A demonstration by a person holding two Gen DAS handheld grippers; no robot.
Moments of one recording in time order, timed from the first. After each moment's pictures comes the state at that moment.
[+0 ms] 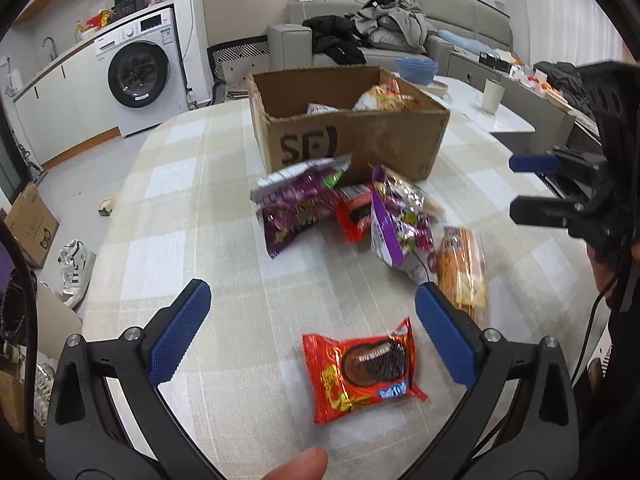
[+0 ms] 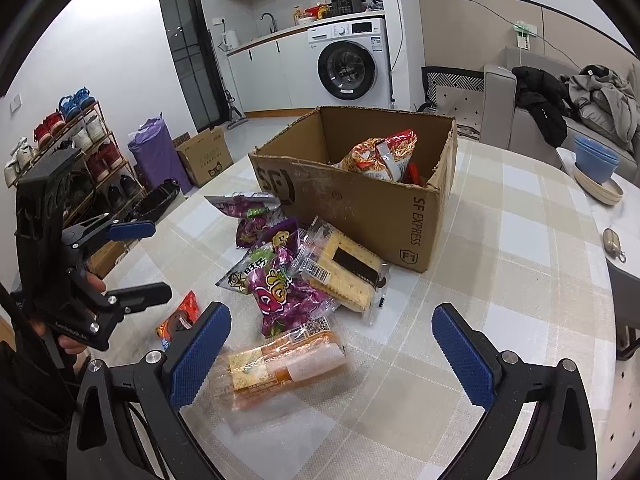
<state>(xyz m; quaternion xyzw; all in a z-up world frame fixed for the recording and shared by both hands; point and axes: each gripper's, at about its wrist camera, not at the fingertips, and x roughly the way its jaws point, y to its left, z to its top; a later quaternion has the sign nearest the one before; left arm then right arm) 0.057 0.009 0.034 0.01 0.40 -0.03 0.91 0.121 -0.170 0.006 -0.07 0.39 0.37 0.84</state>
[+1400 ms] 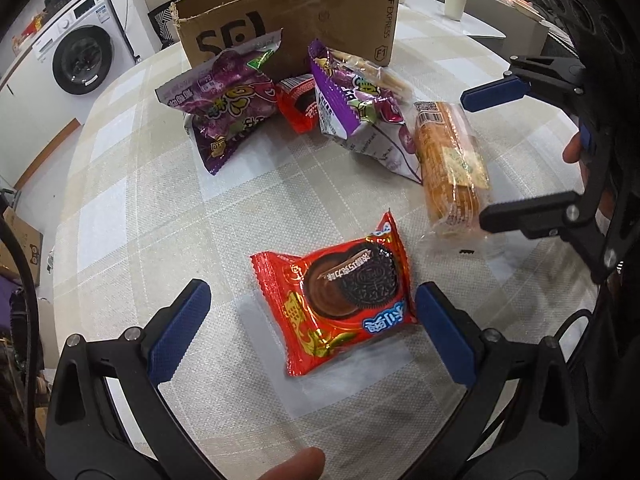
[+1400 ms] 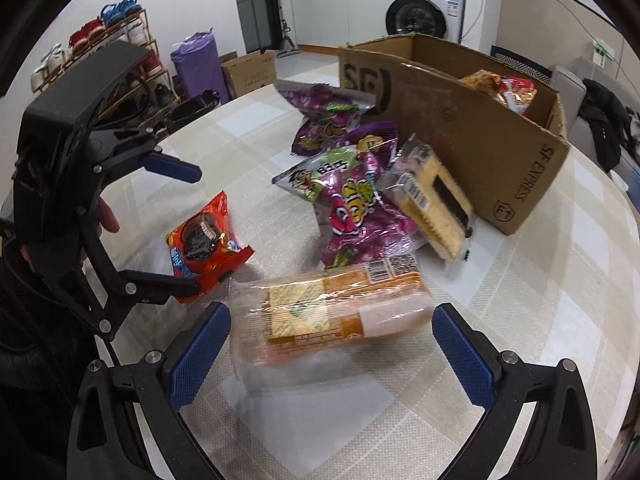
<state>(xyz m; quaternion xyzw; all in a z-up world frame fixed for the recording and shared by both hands) 0.062 -0.007 -0.030 0.09 0.51 -0.09 0.85 0.090 -0.121 -0.046 -0.20 0.43 0.43 0.77</state>
